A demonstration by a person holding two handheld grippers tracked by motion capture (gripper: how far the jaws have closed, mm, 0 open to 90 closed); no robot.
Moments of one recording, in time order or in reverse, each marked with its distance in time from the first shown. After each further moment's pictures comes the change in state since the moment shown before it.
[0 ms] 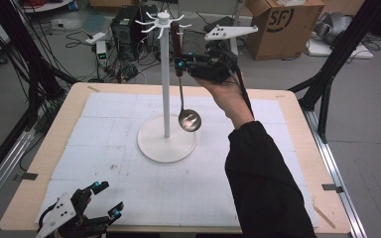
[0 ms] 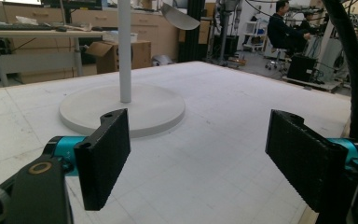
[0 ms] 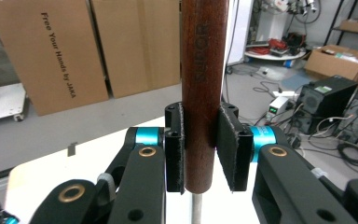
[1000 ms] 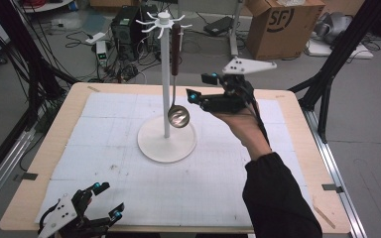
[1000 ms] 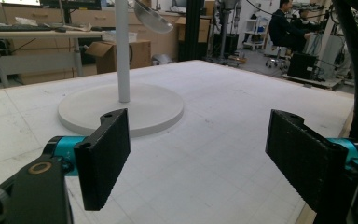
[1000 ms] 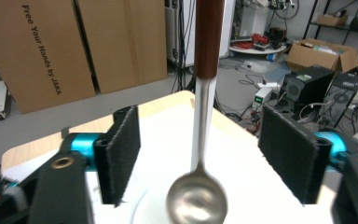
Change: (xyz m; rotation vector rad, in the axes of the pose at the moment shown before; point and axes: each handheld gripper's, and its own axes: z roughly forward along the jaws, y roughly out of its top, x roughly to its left) left arm -0.003 0.000 0.001 0.006 0.001 0.011; right arm 0.023 -0.058 -0.047 -0.006 -0.071 0.015
